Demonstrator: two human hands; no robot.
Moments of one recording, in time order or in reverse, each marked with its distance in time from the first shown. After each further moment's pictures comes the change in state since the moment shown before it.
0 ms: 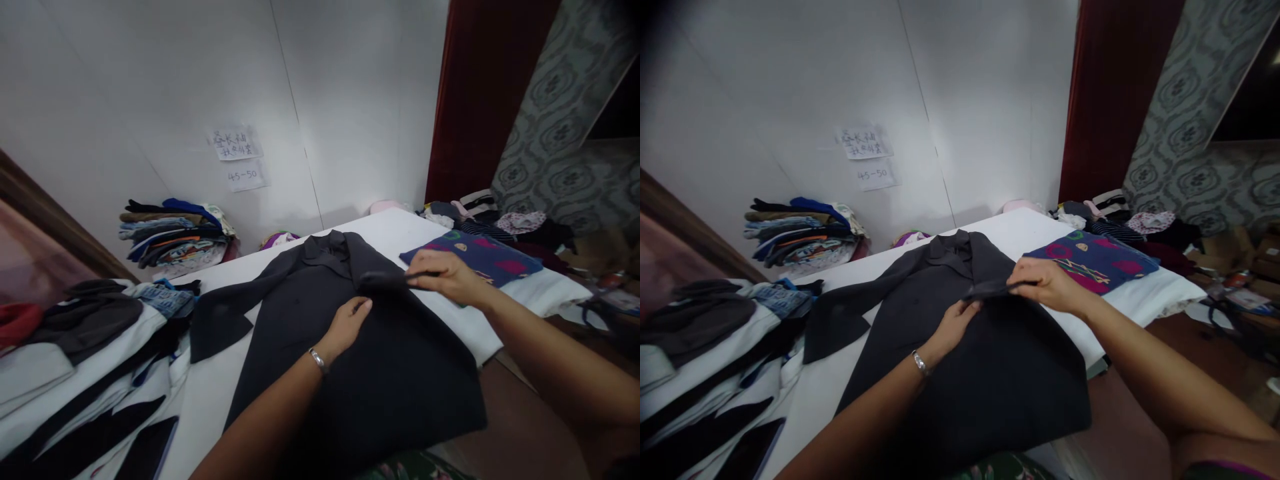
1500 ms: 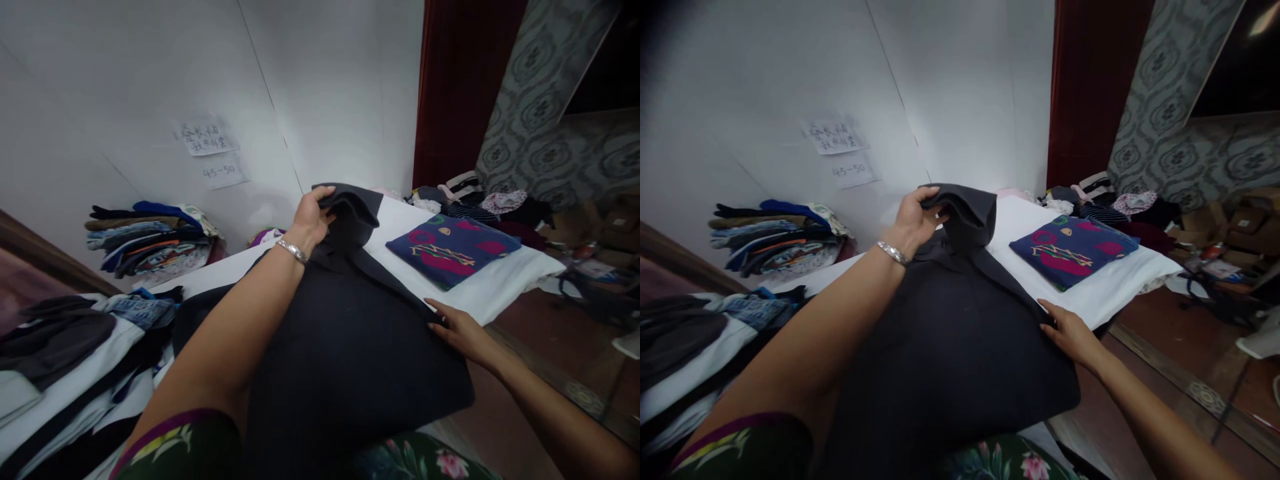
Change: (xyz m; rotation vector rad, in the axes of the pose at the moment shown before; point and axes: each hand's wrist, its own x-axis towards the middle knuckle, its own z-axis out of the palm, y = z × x) left_hand 0.135 0.151 -0.067 -0.727 0.157 0.086; right_hand -0.162 0.072 0.051 -0.258 0.046 0.696
